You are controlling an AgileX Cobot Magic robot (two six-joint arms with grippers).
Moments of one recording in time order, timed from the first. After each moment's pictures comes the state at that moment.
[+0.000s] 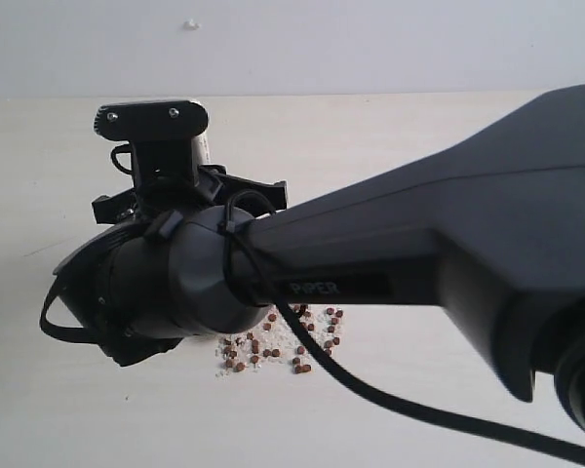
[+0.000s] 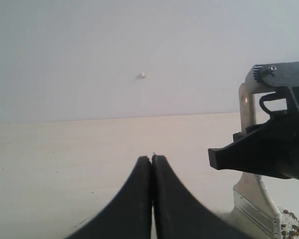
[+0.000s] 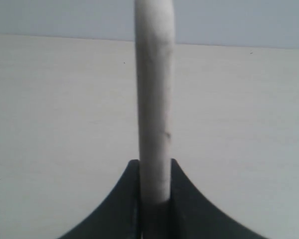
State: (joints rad) left arm -0.13 0.17 0.00 -1.74 0.29 1.67; right arm 1.16 2.21 -1.49 -1.39 1.05 2.00
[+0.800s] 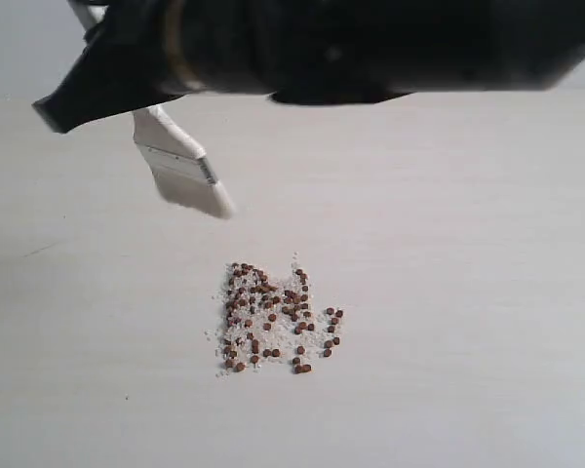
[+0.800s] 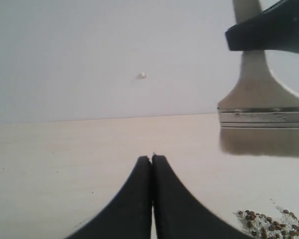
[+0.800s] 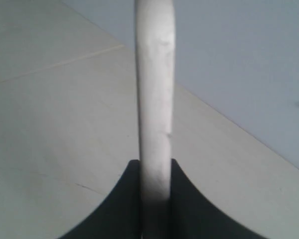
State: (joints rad) left arm -0.13 0.17 0.00 -1.74 0.29 1.67; right arm 0.89 1.77 -1.34 -1.25 0.04 1.16
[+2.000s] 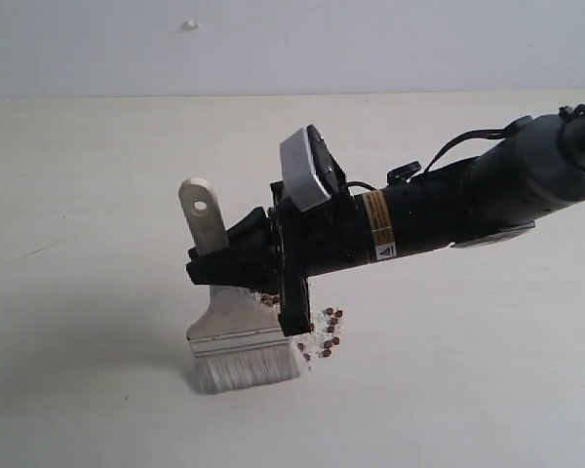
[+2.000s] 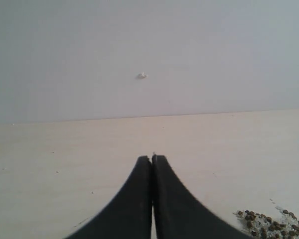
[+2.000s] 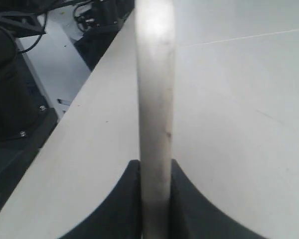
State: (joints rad) left arm -0.13 0.17 0.00 -1.74 0.29 1.67; right arm 0.48 2.04 -0.91 -1.32 -1.19 0.68
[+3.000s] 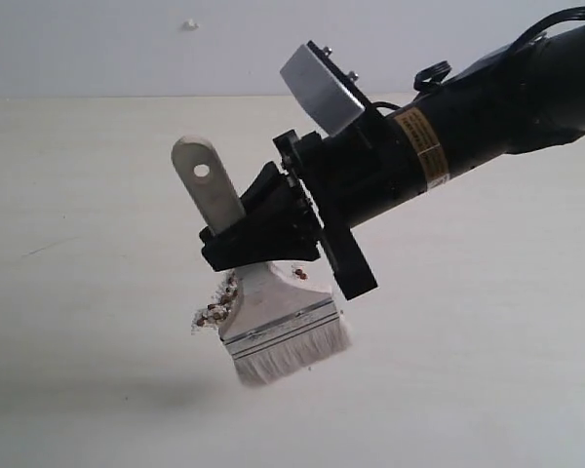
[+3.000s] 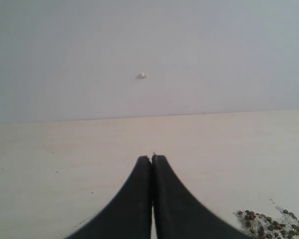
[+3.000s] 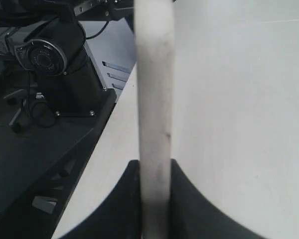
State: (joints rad) left arm -0.13 0.17 0.00 -1.74 0.29 1.67; right arm 0.45 1.80 -1.02 -1.74 -1.21 1.12
